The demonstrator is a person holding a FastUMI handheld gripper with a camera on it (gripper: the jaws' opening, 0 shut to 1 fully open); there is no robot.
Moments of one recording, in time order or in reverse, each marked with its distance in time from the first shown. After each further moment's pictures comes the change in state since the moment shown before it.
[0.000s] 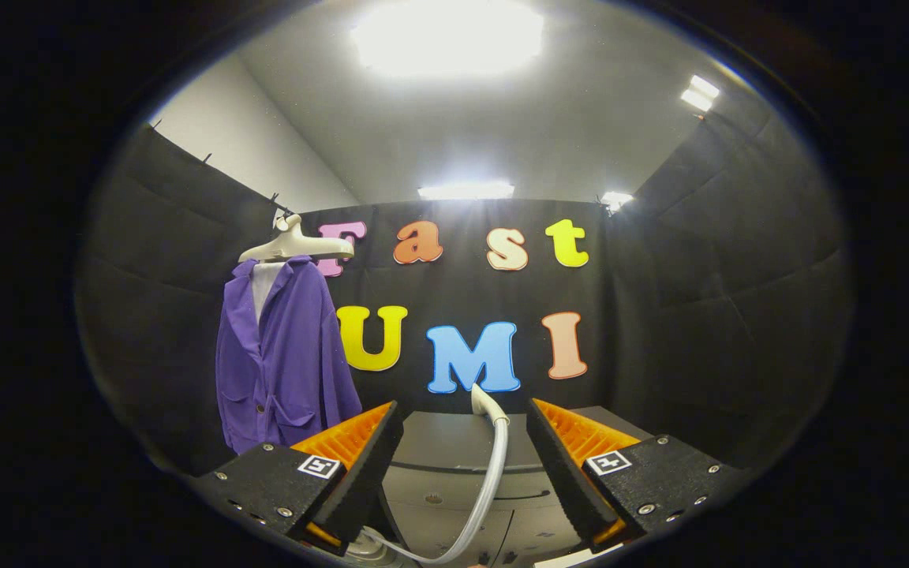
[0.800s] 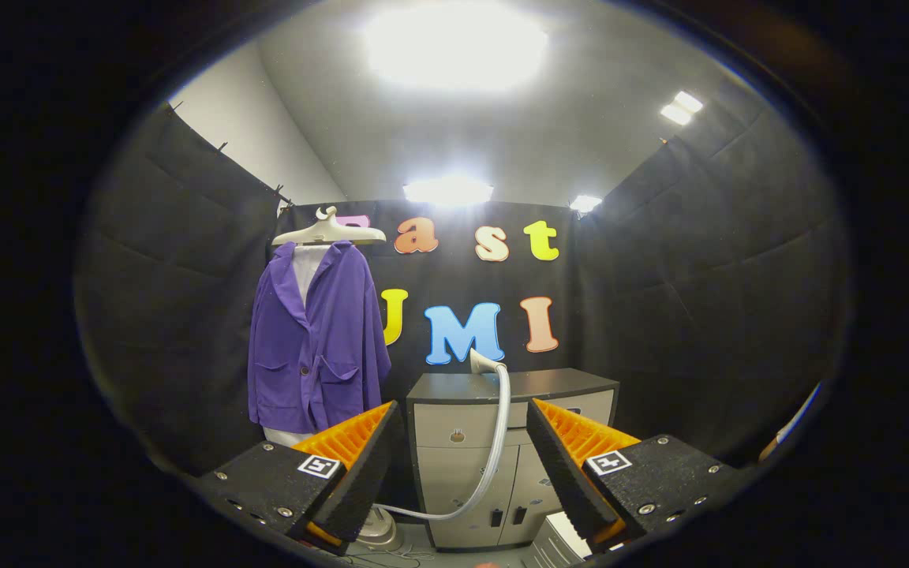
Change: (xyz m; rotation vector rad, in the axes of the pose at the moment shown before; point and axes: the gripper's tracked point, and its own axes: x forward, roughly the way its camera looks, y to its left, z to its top) arm -0.211 0.095 -0.048 -0.021 0.017 -0.127
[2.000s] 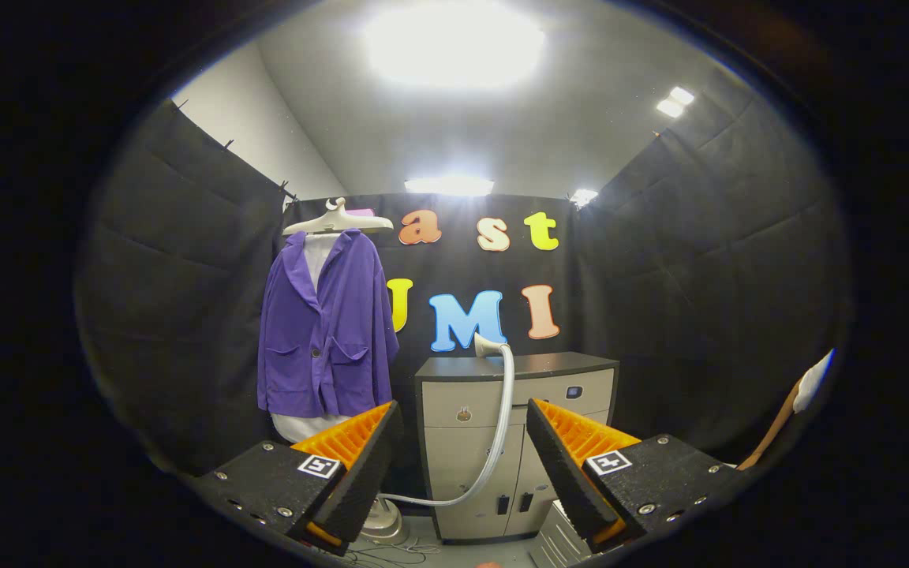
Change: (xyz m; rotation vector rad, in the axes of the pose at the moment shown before) arm -0.055 0.021 -0.048 0.003 0.013 0.010
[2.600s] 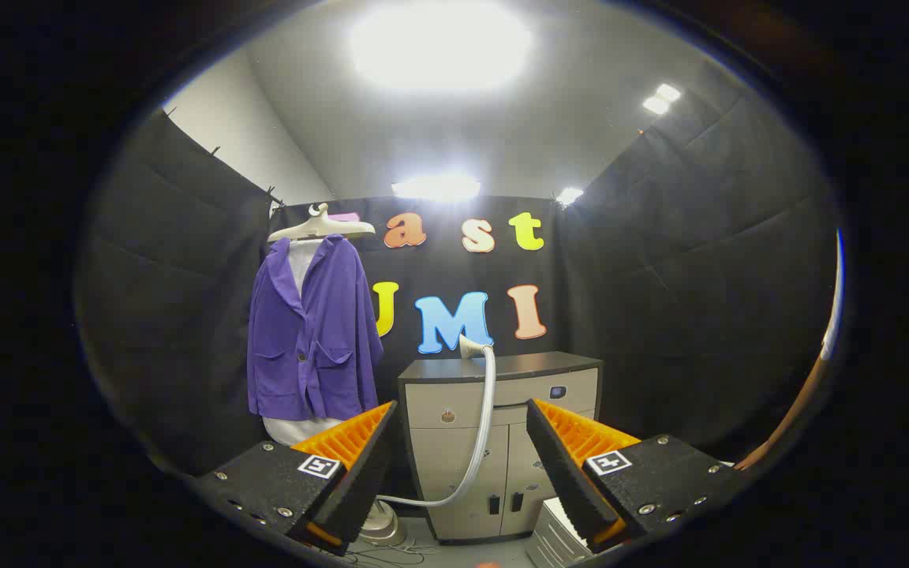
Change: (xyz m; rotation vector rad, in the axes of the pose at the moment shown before) arm -0.003 -0.024 0.003 0.025 -0.001 -0.032
